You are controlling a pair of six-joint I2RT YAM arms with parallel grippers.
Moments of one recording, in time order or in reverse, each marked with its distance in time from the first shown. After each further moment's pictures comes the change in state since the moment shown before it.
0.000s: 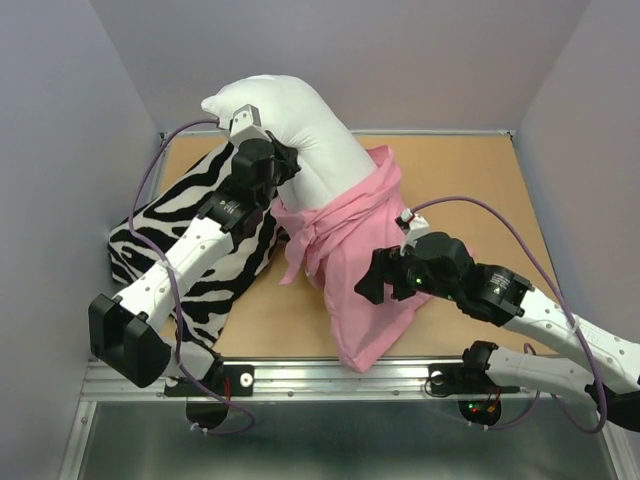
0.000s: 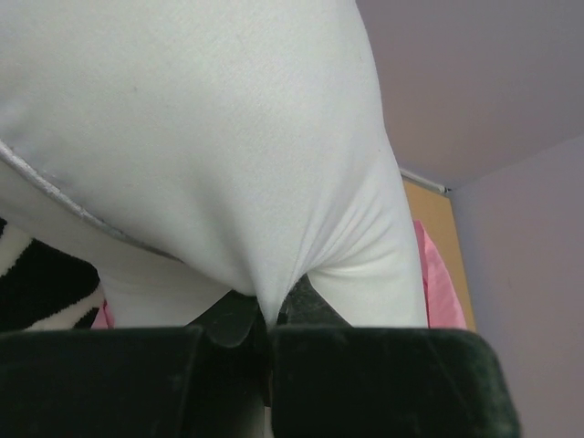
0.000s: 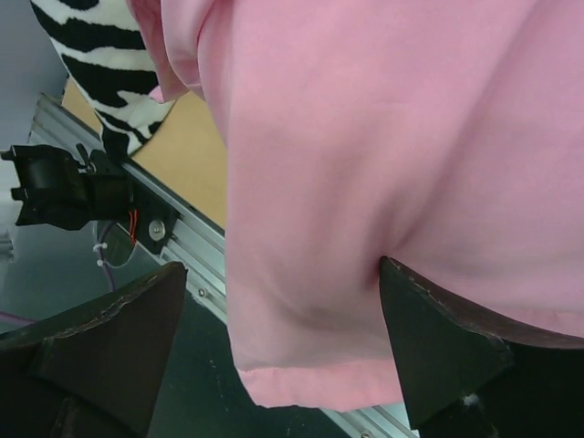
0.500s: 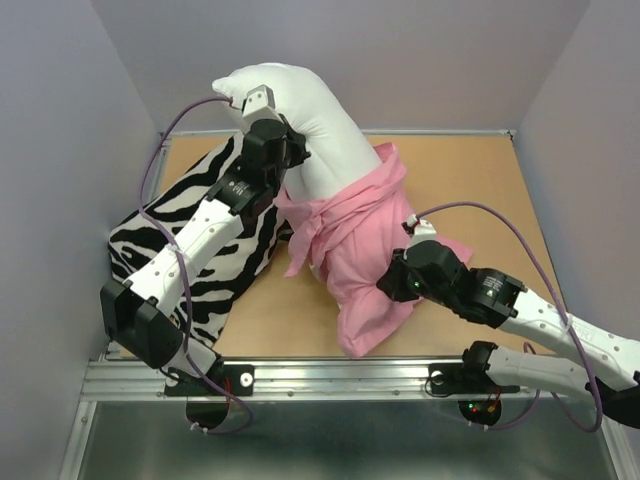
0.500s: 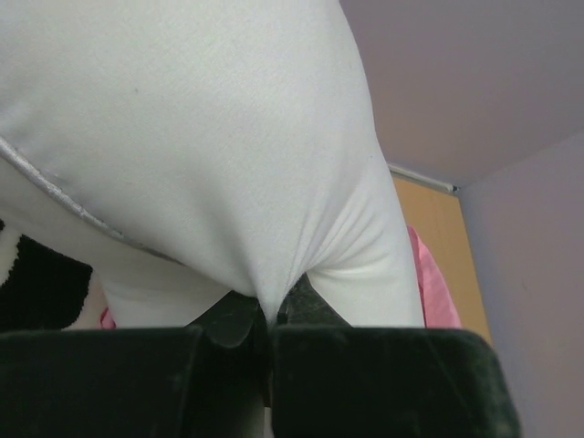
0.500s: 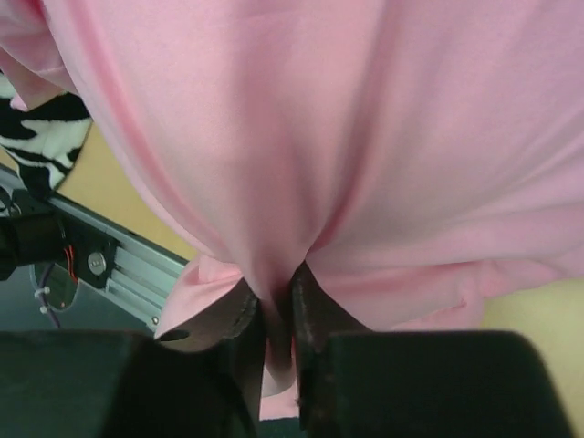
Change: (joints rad) left arm -0.033 0.107 0.167 -0.063 -0.033 0.059; right arm 0.028 0.009 -0.058 -0.073 0.142 0.097
